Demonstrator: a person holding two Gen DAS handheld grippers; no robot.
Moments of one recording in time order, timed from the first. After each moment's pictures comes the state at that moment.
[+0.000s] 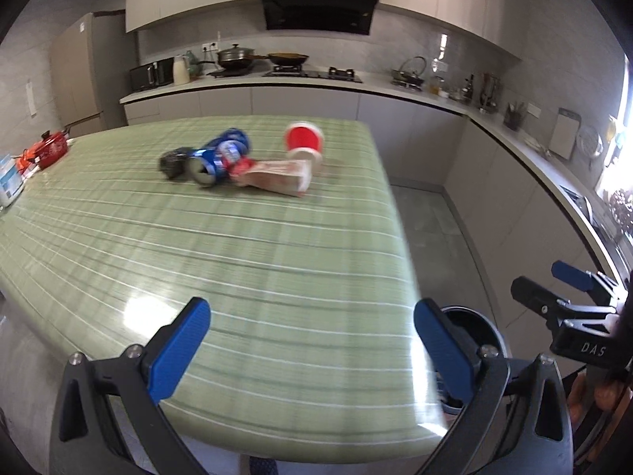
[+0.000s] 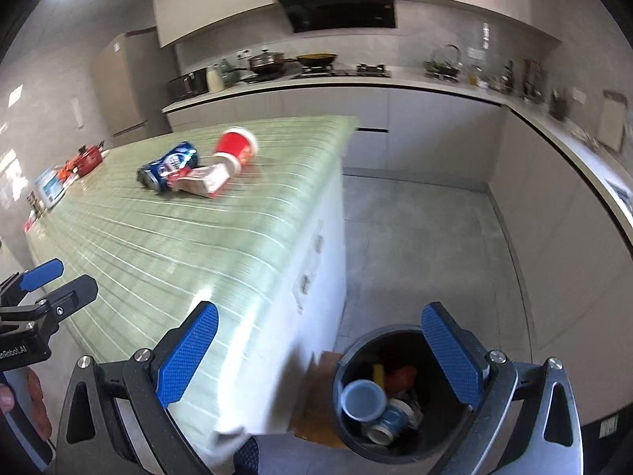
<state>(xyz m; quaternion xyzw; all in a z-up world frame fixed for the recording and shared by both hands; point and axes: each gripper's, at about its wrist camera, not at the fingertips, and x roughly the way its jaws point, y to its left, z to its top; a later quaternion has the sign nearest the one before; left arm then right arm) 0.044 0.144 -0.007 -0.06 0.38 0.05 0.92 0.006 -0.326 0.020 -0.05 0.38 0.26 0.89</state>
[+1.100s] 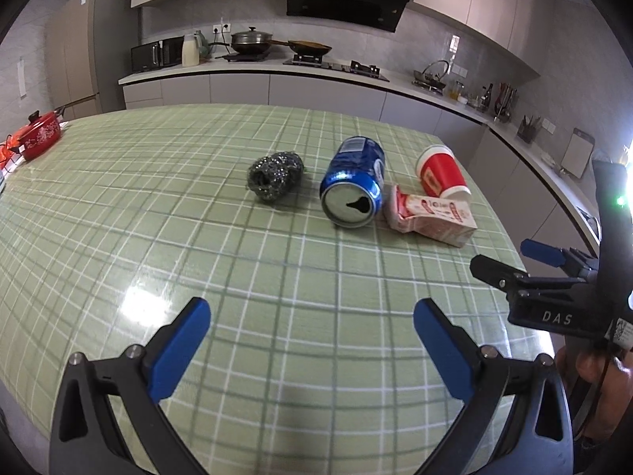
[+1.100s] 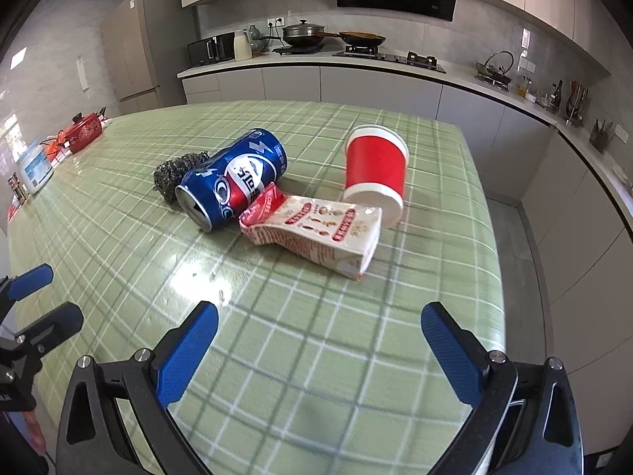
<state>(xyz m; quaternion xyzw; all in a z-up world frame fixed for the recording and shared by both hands) 0.135 0.349 -0.042 -0.08 0.39 0.02 0.92 0.074 -0.059 -0.005 -0.10 0.41 0.26 0.87</state>
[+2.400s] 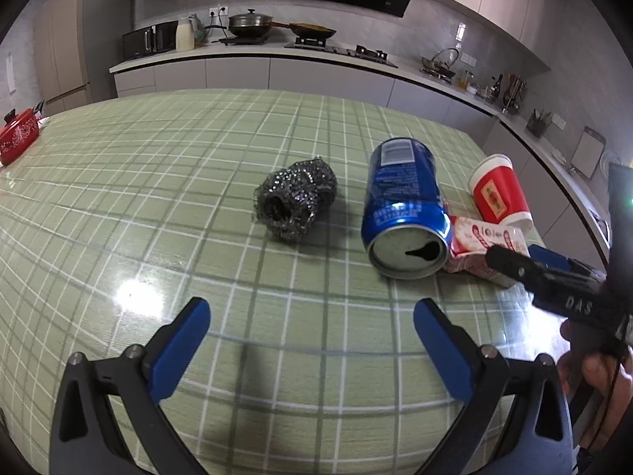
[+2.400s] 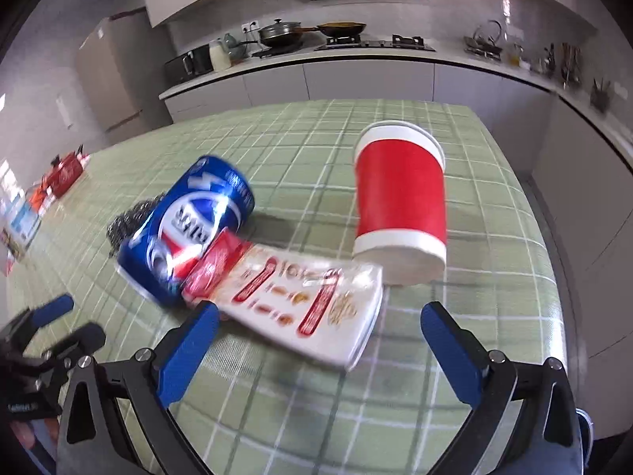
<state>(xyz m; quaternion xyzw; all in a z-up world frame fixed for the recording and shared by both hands) 0.214 0.380 -0.068 -0.08 0.42 0.01 0.90 0.150 -0.026 -0.036 -0.02 0.43 0.26 0.86</state>
